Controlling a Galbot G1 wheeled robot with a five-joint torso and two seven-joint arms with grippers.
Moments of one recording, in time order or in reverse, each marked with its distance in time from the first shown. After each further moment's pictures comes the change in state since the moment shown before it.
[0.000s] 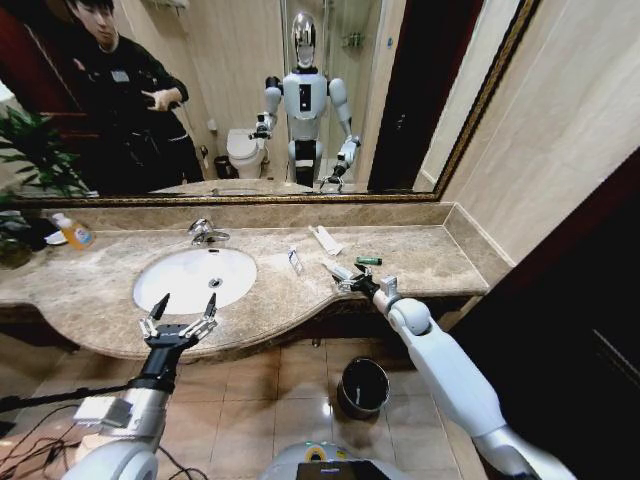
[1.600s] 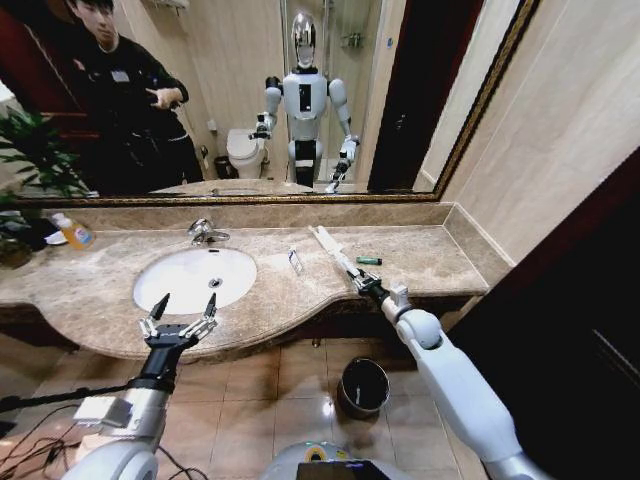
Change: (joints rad) left arm 0.000 0.000 0.000 0.000 0.000 0.000 0.000; right arm -0.154 -0.005 0.138 0.127 -0.032 0.083 0.039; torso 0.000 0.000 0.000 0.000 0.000
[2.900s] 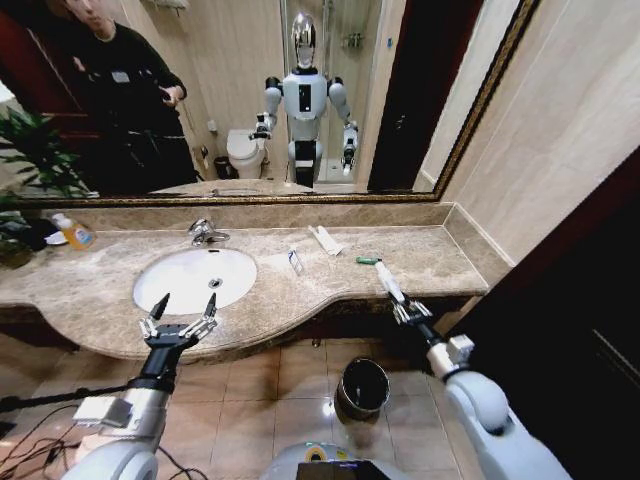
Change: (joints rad) left arm 0.000 0.000 0.000 0.000 0.000 0.000 0.000; right arm -0.594 0.002 0.283 0.315 0.060 0.189 0.127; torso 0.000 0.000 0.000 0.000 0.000
